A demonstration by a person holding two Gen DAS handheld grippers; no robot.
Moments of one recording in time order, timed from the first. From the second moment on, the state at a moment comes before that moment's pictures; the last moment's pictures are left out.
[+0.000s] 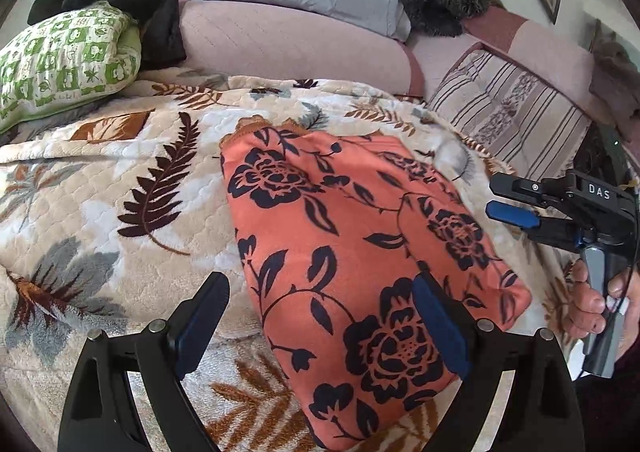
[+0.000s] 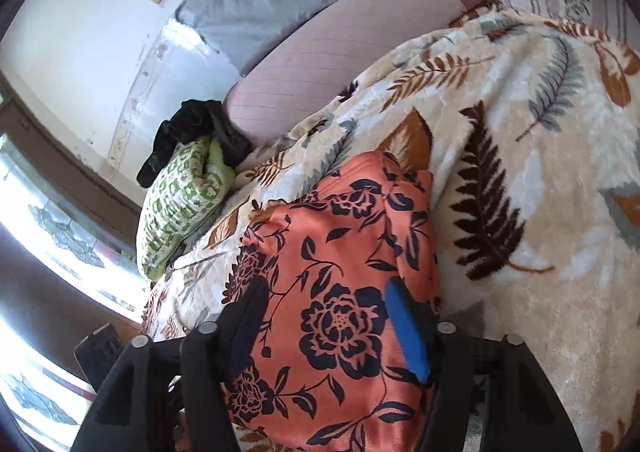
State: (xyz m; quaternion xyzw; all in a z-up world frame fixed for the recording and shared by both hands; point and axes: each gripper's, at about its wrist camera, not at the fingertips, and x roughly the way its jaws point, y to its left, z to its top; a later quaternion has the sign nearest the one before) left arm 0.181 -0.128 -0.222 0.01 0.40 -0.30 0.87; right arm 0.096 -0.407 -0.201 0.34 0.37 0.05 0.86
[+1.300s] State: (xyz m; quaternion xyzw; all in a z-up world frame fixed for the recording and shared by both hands) left arm 0.191 -0.132 -0.220 0.06 0.38 -0.24 0.89; right arm 0.112 -0.401 -0.204 0.33 0.37 0.06 0.86
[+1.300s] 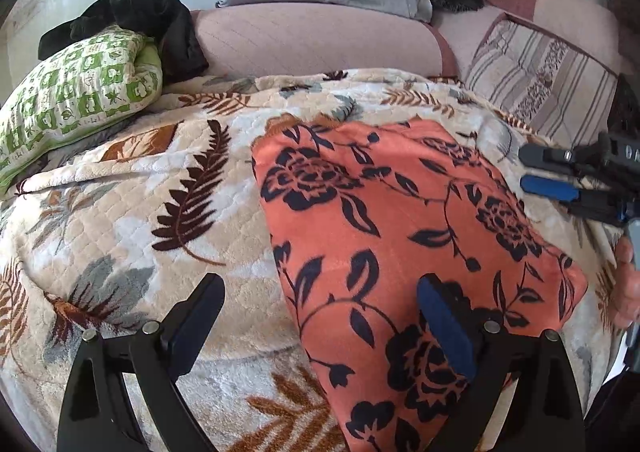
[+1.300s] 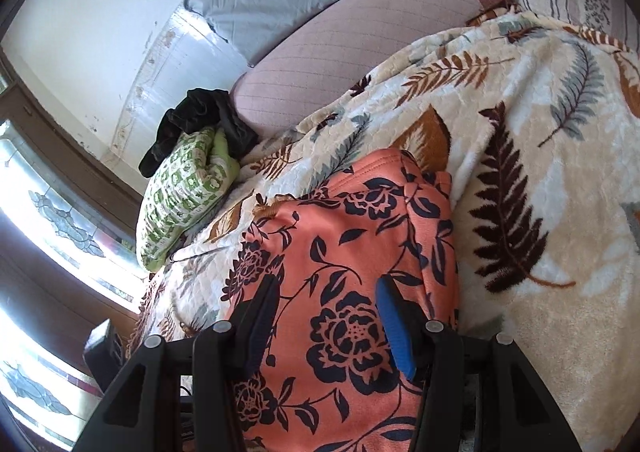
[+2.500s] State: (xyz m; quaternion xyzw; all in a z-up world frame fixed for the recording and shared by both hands) left arm 0.226 -0.112 -0.226 0.04 0.42 -0.22 0.88; right arm 0.321 -0.292 -0.249 0.26 0.56 0.07 0.79
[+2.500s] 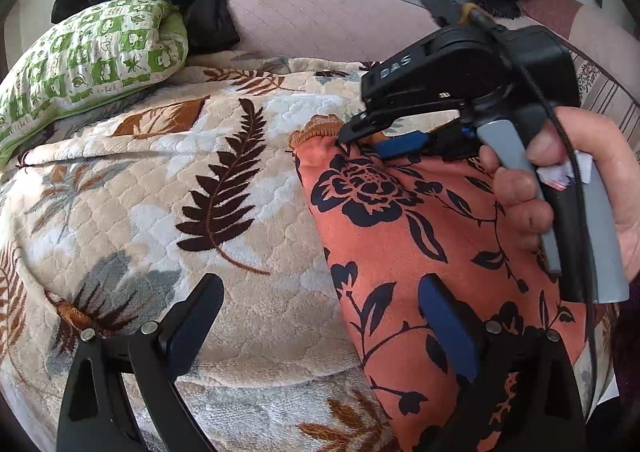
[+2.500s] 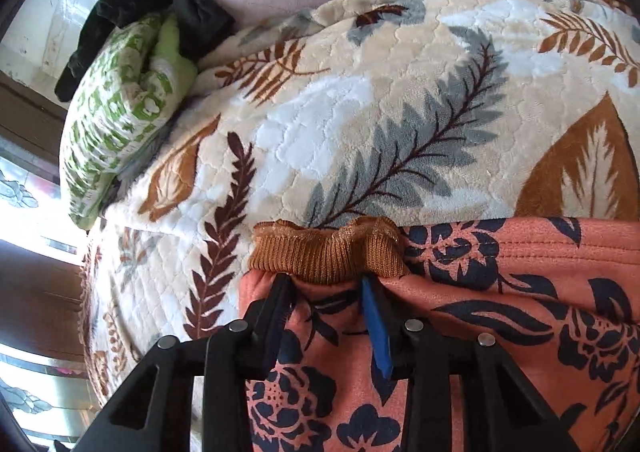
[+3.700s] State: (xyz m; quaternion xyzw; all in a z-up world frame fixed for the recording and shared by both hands) left arm 0.210 -0.149 -0.230 0.06 0.45 -0.26 0.85; right arm 0.146 -0.418 -0.279 0.43 0.48 0.11 0.75
